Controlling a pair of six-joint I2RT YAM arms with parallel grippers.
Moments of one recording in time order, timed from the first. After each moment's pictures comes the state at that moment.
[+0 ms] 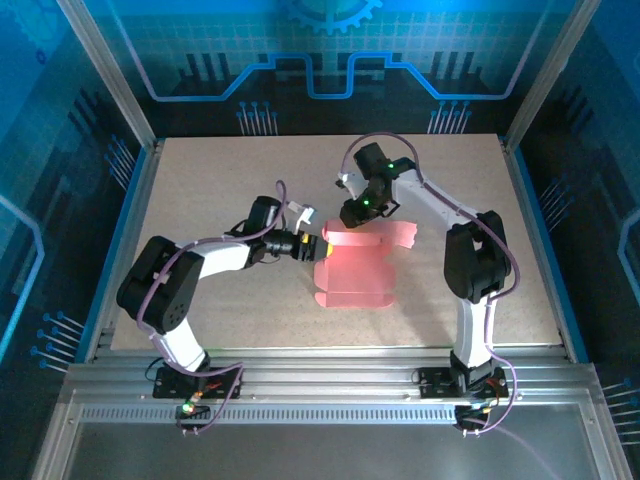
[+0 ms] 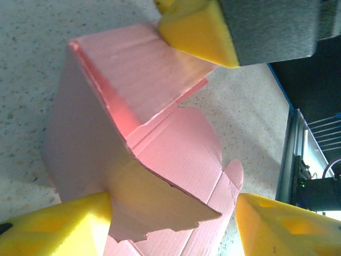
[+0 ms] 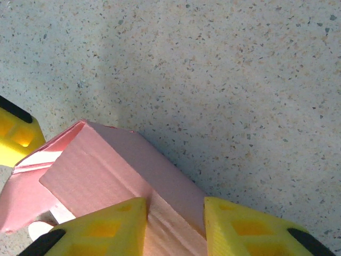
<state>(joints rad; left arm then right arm) -0.39 1.72 0.83 0.22 0.79 -0.32 0.45 1.99 1.68 -0.93 -0.26 -0.11</state>
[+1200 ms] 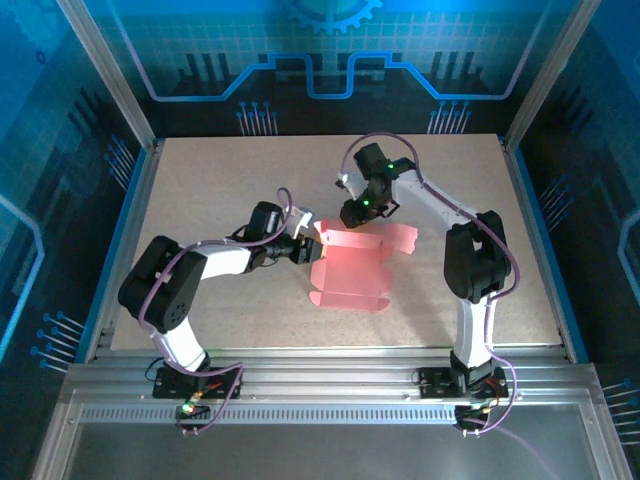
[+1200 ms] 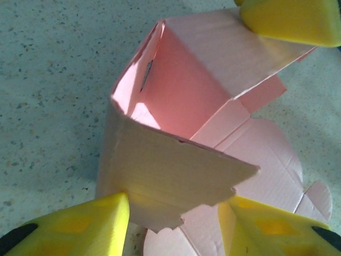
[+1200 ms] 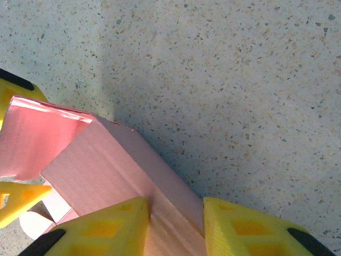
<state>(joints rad) -0.40 1.73 0.80 0.22 0.56 -0.17 0.45 1.99 1.68 -0.93 -0.26 -0.11</state>
